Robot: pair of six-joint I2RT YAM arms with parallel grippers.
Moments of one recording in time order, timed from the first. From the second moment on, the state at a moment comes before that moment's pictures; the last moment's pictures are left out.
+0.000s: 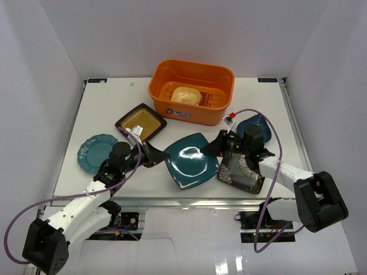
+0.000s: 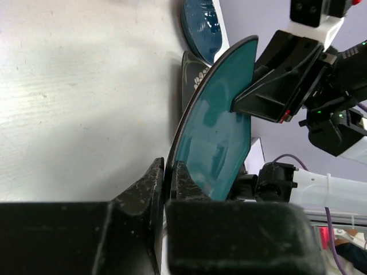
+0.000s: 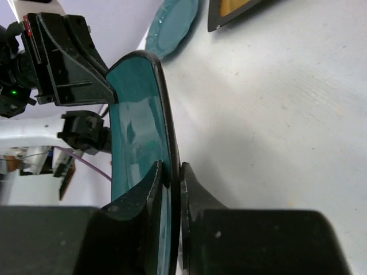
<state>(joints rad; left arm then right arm) -0.50 0.82 0.38 0.18 0.37 -0.88 0.43 1.26 0.50 0.48 -0.83 0.63</state>
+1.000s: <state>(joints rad) -0.51 0.67 0.53 -0.21 0.23 -0.64 0.26 1.97 1.71 0.27 -0.49 0.70</state>
